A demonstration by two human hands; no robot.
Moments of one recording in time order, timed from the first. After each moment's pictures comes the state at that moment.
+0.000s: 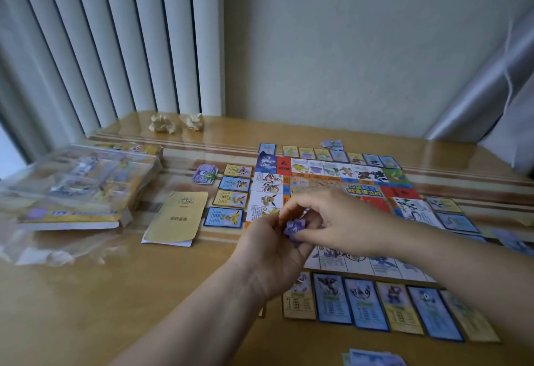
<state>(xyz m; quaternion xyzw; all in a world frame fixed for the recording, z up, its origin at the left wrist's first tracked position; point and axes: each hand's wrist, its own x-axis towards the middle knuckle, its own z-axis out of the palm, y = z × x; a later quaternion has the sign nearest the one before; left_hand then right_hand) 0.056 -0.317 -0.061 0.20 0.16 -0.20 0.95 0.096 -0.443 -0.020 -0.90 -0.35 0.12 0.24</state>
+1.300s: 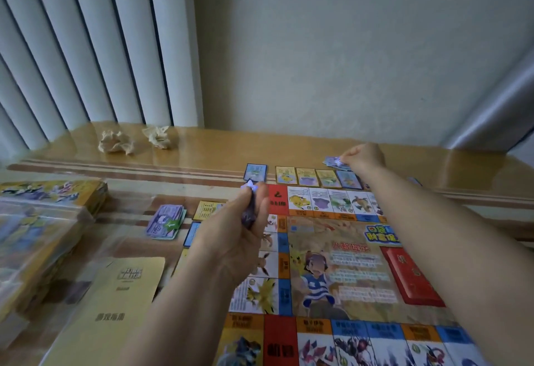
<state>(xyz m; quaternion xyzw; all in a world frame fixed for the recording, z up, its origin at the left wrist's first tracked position) 0.210 -0.281 -0.071 0.22 0.22 -0.05 0.95 0.413 -0.499 -0.094 -0.91 0.12 -0.09 0.38</state>
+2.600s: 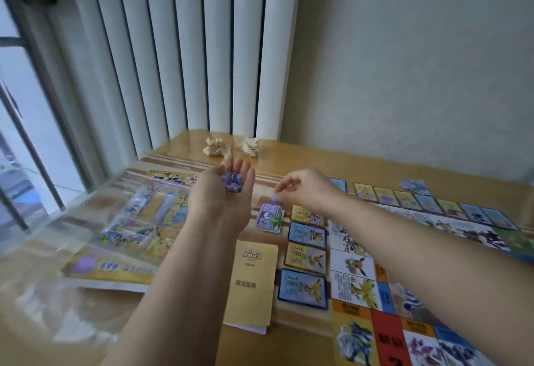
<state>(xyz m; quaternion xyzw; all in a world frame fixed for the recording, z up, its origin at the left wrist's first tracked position) 0.174 -0.135 -0.032 0.17 0.21 0.14 0.95 0.261 -0.262 -0.053 -0.90 -0.21 0.12 0.38</state>
